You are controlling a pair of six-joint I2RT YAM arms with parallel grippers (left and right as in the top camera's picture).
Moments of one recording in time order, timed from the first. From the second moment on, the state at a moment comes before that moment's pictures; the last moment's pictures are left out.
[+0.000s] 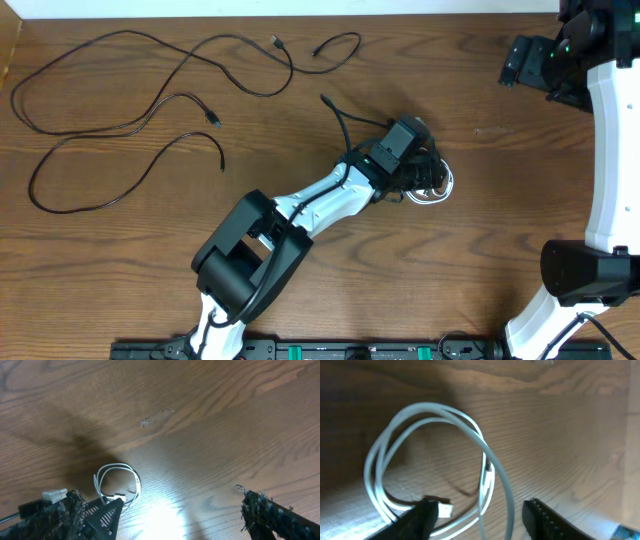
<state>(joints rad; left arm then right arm) -0.78 2.03 1.32 -0.13 0.29 -0.86 0.02 1.90 2.29 -1.62 0.15 0.42</state>
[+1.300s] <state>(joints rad) -0.44 1.08 1.34 -0.68 0.28 -0.67 0.02 1.90 2.29 -1.62 0.15 0.42</state>
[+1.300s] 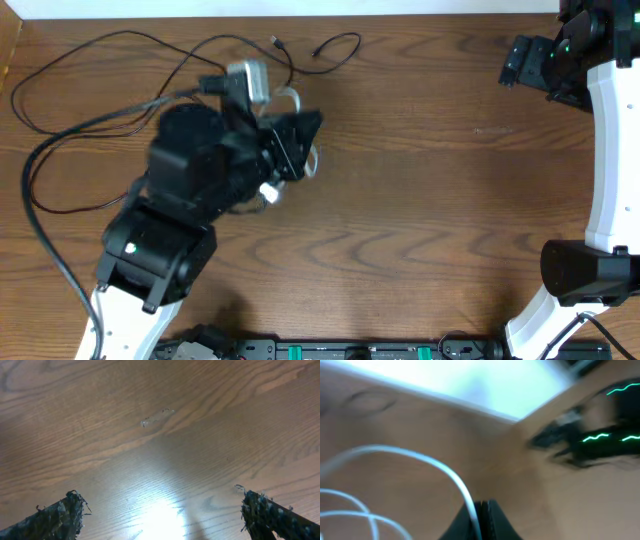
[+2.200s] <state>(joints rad) -0.38 1.49 1.72 -1.49 0.15 -0.33 0.02 1.90 2.29 -1.62 0.15 0.42</state>
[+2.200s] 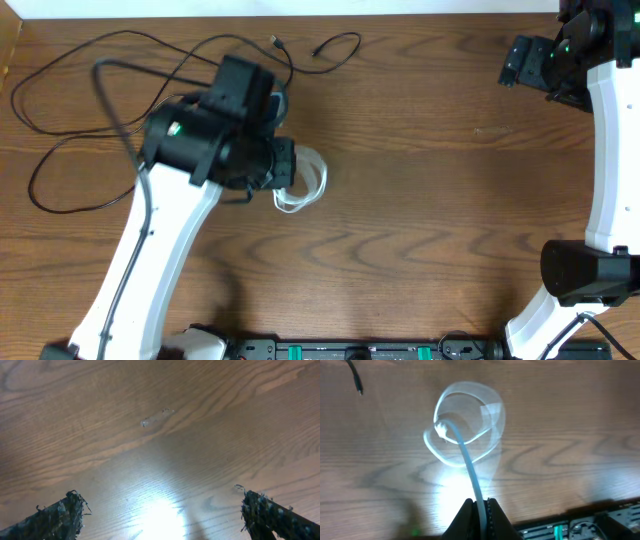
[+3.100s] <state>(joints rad) -0.38 1.41 2.19 -1.62 -0.10 -0.28 0.02 1.90 2.29 -1.62 0.15 0.42</state>
